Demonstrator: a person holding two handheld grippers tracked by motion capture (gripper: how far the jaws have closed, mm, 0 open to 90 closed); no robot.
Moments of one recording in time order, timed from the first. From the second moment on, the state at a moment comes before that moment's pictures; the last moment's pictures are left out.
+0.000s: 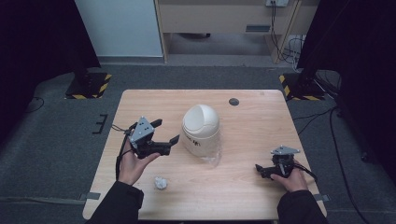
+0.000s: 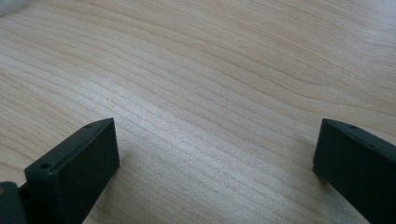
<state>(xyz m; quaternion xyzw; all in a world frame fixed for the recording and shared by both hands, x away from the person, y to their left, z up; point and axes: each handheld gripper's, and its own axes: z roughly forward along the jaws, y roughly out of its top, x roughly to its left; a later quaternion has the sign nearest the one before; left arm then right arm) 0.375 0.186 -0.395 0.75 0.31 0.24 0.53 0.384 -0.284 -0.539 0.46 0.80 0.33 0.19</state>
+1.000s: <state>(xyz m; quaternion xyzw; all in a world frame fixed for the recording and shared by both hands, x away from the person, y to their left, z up) 0.406 0.111 -0.422 0.80 0.28 0.19 0.51 0.384 -0.283 -0.539 0.46 0.80 0.33 0.19</state>
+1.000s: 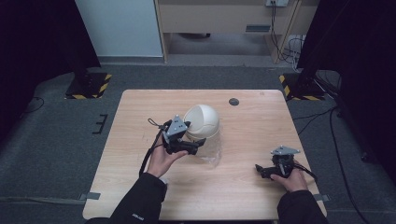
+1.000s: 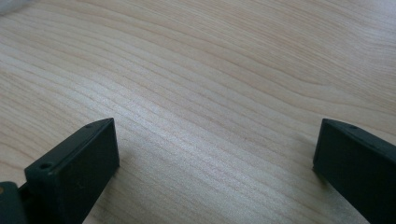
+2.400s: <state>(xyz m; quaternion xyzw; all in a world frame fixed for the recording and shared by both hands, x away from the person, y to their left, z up) 0.419 0.094 -0.427 0.81 0.29 0.15 0.49 0.383 -0.283 -0.539 0.46 0.80 0.33 0.19</state>
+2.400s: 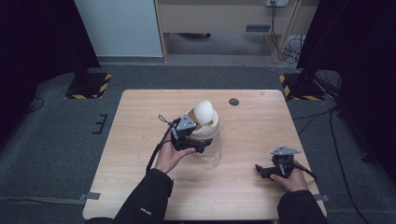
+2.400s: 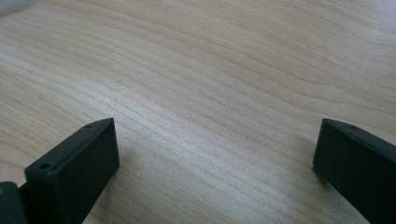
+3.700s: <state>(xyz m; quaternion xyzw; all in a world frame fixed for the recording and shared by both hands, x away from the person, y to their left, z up) 0.315 0.235 -0.467 0.78 0.38 0.18 0.46 0.382 -0.282 -0.539 0.46 0.80 0.33 0.19</state>
